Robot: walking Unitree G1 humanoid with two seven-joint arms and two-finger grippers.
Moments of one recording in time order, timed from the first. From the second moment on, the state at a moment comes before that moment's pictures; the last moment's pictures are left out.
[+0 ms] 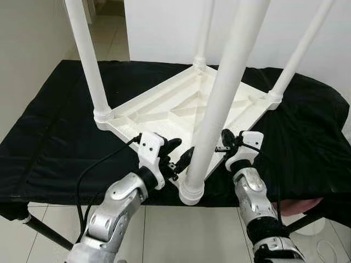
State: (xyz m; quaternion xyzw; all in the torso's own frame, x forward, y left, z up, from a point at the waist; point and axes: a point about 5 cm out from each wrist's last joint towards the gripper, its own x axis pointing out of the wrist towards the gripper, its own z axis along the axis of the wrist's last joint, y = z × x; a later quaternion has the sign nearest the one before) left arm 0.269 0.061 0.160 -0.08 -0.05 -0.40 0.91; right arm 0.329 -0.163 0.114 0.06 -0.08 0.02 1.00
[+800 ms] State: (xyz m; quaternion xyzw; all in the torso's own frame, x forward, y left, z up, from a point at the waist) left arm 0.289 0.113 0.153 0.03 -0.01 -0.59 0.81; right arm 0.308 -0.176 0.106 0.03 -0.08 -0.01 1.00
